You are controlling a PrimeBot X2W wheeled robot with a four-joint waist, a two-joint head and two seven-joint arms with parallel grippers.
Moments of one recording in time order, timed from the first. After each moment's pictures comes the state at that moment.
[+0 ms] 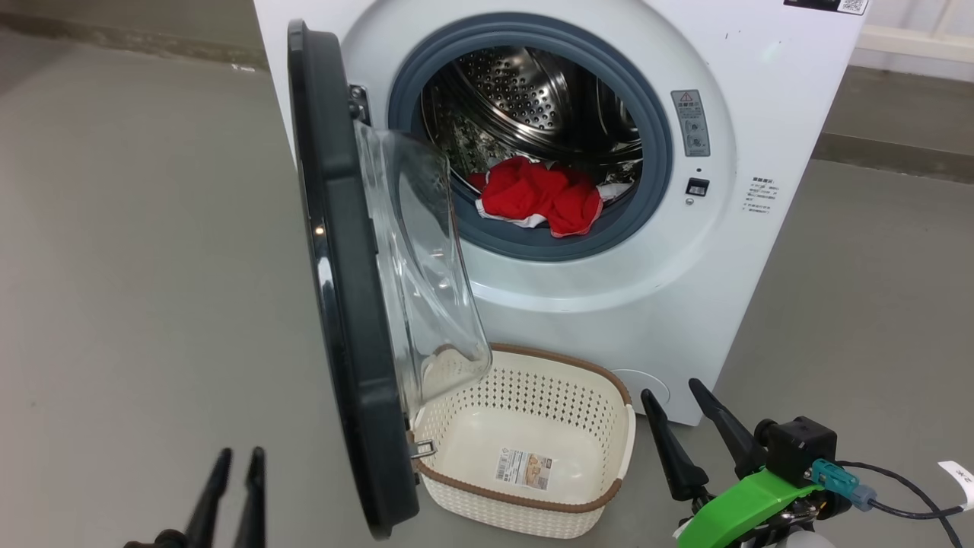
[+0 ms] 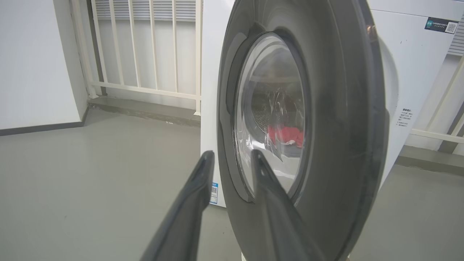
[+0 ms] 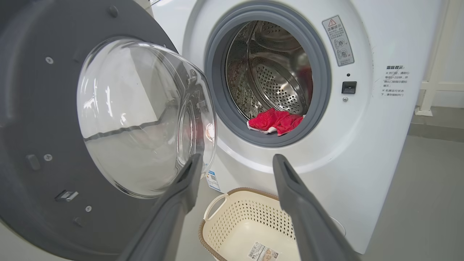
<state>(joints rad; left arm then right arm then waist) 0.07 0.04 0.05 0.15 -0.19 -0.10 -0.25 -0.12 -0.05 0.22 0.42 0.43 0.12 -0.25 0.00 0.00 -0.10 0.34</state>
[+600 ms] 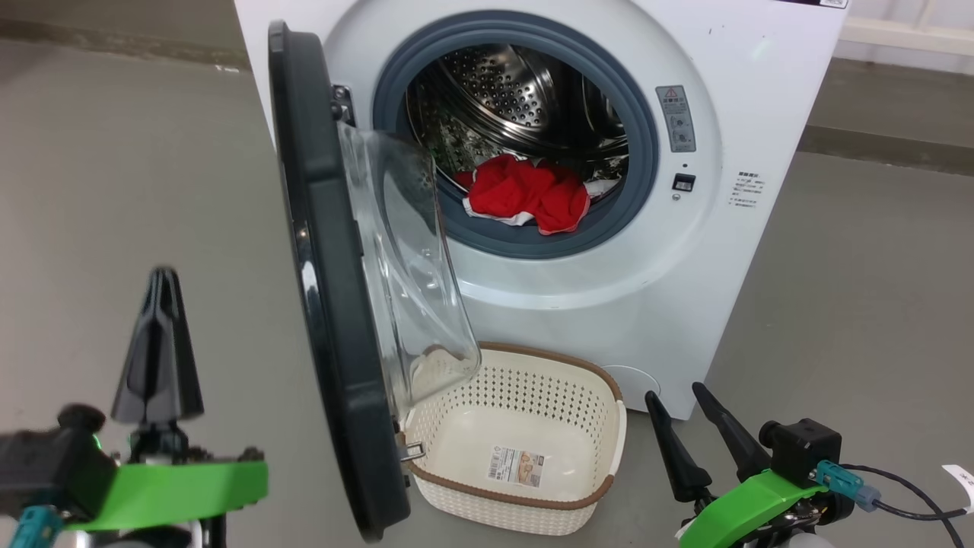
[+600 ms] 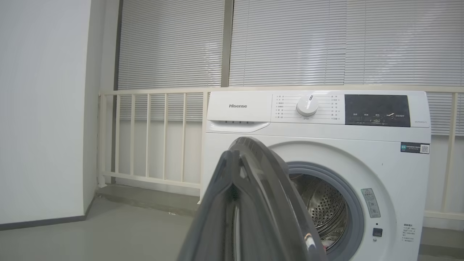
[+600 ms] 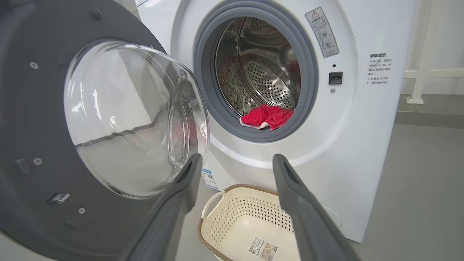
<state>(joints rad) -0.13 0.04 0.06 -0.17 -0.17 0.04 -0.13 -0.12 -0.05 0.21 0.43 0.47 0.12 -0.25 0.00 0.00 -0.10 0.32</state>
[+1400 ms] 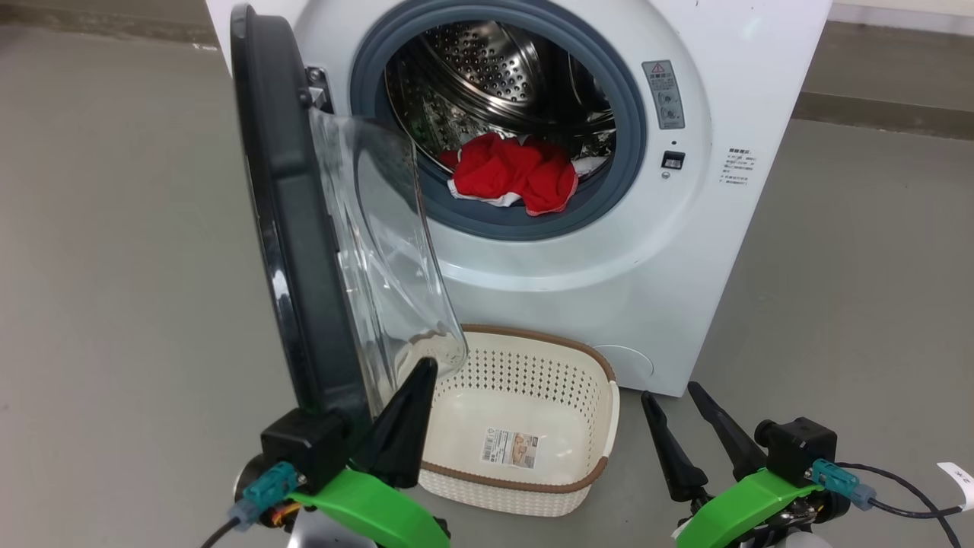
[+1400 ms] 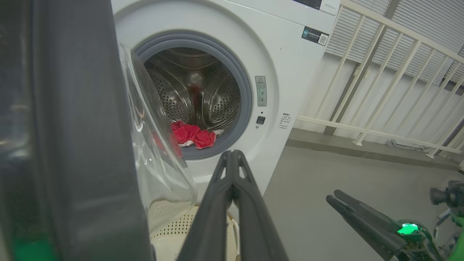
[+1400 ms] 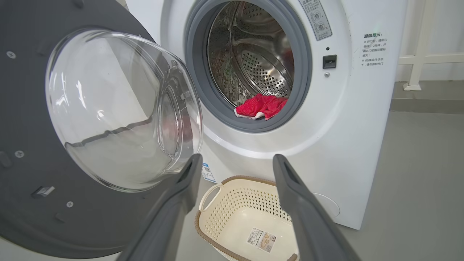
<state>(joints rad) -0.16 0.04 -0.35 -0.01 -0.40 0.05 0.03 -0.13 -0.05 0.23 0.43 0.47 0.12 -0.25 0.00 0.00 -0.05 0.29</state>
